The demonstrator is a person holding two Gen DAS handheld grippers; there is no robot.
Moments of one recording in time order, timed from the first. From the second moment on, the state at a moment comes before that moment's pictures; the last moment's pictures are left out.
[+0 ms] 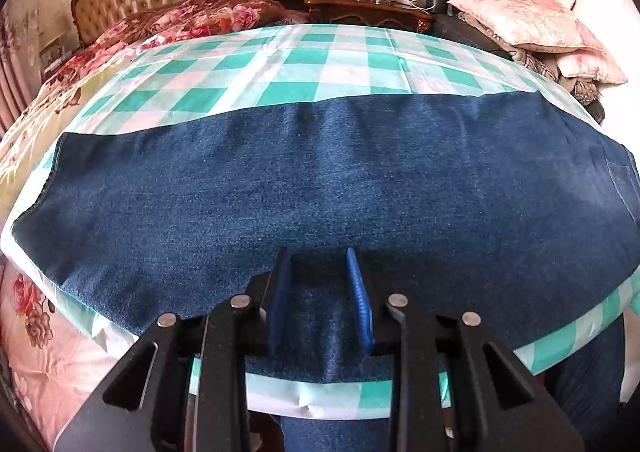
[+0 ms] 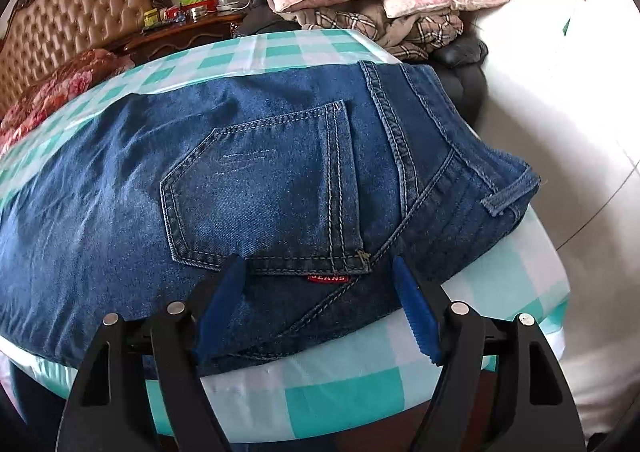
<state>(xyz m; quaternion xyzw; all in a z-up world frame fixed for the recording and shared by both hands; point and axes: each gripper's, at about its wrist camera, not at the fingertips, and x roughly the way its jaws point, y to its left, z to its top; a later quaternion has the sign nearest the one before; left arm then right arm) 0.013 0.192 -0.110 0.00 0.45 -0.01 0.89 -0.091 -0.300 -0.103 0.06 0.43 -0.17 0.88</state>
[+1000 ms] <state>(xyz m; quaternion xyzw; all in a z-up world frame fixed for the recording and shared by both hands) -0.039 0.461 -0.092 -0.28 0.38 0.23 0.85 -0.078 -0.377 -0.078 0.03 0.41 -0.21 0.89</state>
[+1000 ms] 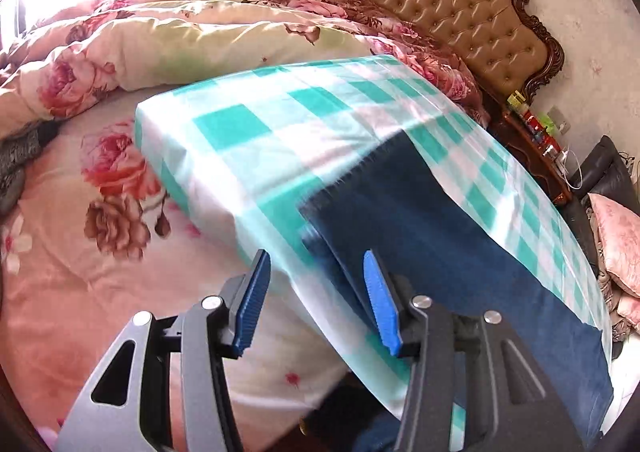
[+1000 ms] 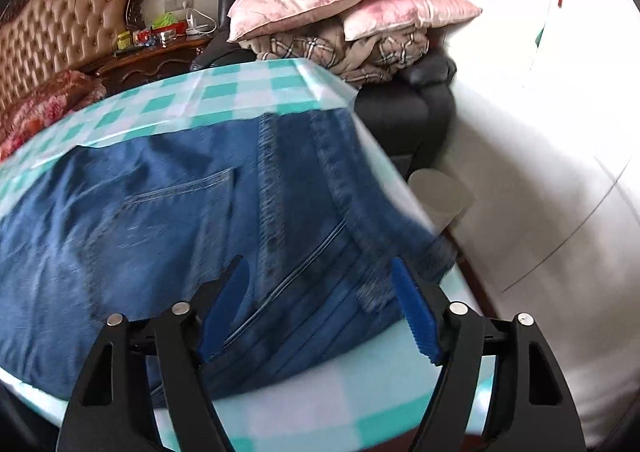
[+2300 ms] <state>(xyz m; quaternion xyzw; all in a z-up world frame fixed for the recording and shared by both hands) 0.033 0.438 -0.074 -0.15 0.38 0.16 0.90 0.121 0.007 -0.113 -0.06 0.48 0.07 0.87</state>
